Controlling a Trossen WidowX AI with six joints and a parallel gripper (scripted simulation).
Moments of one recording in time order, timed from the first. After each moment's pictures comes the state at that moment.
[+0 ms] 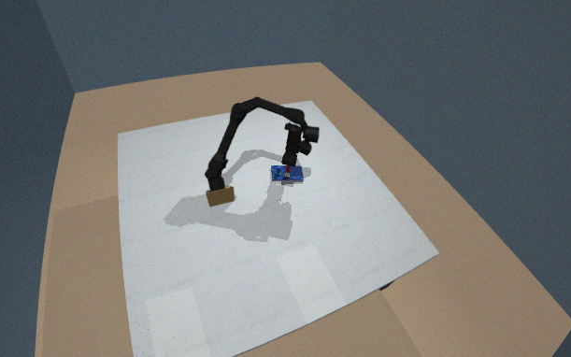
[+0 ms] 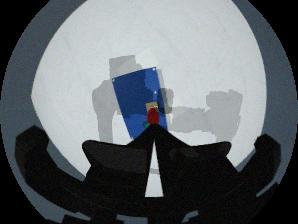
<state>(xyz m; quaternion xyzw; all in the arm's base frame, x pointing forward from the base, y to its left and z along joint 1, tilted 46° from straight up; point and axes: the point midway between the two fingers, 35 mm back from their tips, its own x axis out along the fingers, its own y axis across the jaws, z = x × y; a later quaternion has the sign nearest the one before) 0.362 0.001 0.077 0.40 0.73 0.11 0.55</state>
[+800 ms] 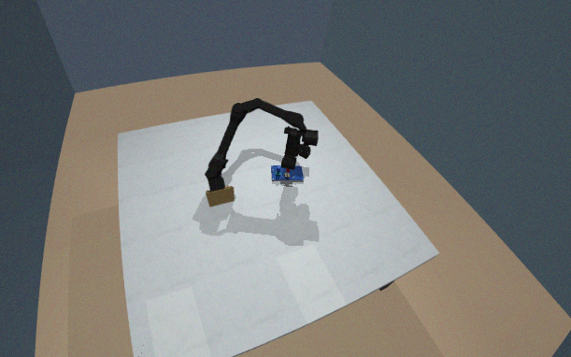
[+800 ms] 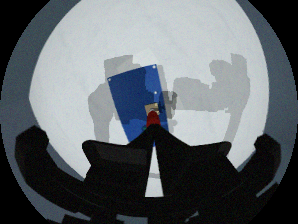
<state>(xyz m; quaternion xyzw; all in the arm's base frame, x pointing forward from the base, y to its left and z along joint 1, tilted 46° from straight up) 0.359 0.015 0.063 0.40 0.73 0.11 0.55</state>
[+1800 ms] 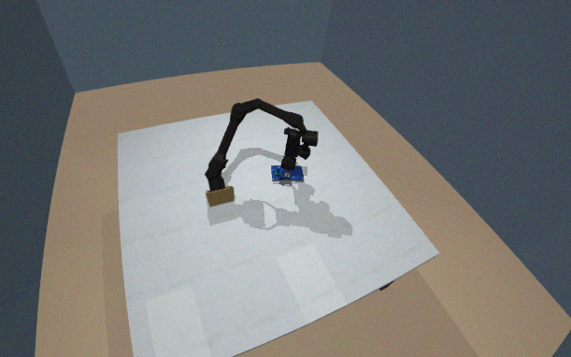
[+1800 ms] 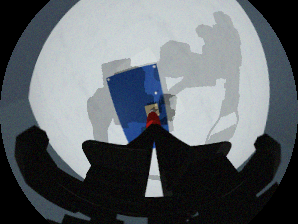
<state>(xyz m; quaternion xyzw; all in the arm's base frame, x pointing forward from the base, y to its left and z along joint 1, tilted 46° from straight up) 0.359 0.018 0.060 0.40 0.73 0.11 0.55</state>
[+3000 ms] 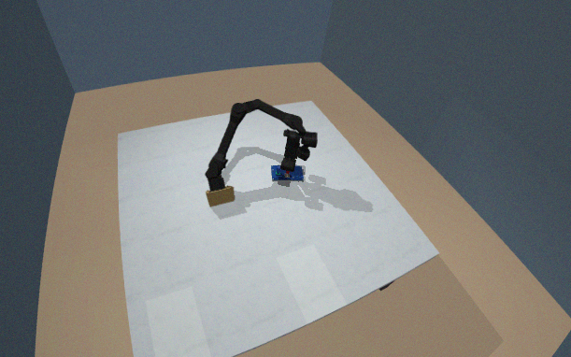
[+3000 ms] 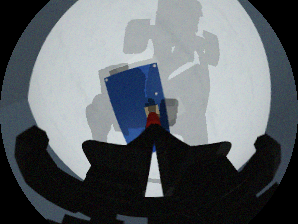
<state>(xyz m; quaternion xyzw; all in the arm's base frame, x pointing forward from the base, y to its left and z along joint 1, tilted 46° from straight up) 0.358 0.025 0.052 0.40 0.73 0.11 0.55</state>
